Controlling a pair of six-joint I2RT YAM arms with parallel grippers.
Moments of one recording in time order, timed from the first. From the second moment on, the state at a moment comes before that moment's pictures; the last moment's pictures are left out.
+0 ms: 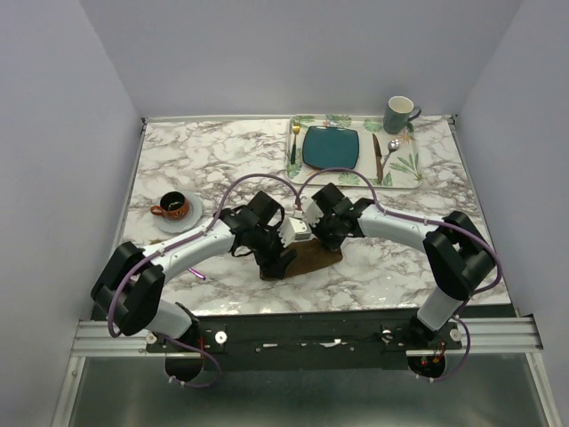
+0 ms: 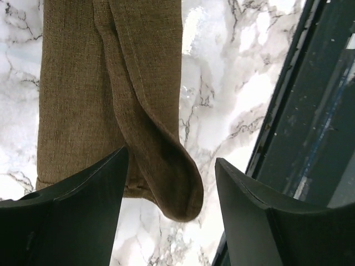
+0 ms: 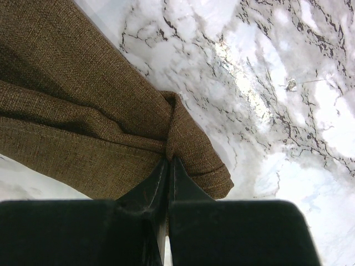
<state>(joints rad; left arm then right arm) -0.70 1.42 0.89 -0.60 0.52 0.35 0.72 1.70 1.02 -0.46 -0.09 -0.24</state>
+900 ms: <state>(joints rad) -0.65 1.56 0.98 -0.49 0.54 0.27 0.71 1.65 1.00 -0.47 -0.12 -0.24</state>
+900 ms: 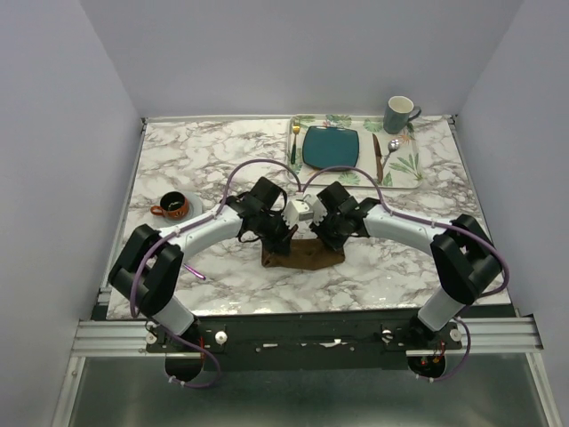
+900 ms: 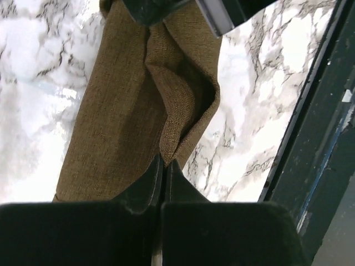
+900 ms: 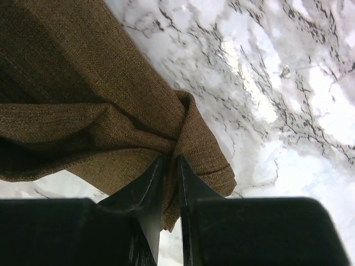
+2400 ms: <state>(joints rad) -0.48 1.74 1.02 -0.49 0.69 0.25 0.62 1.64 1.03 -0.54 -0.14 -0.21</state>
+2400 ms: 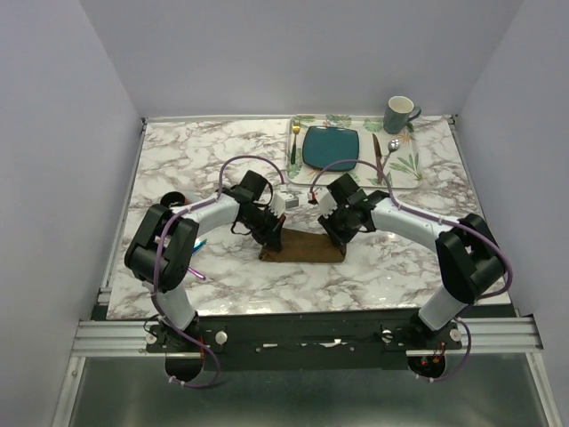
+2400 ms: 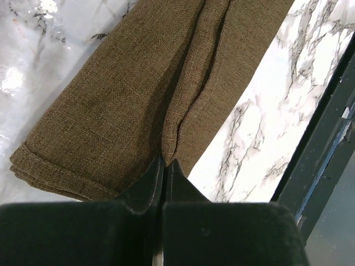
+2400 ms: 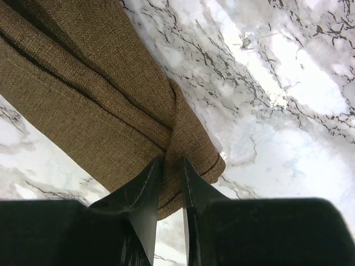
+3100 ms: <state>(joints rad) -0.49 1.75 1.04 -0.50 0.69 0.23 0.57 1.66 1.18 -0.54 -0.33 -0.19</state>
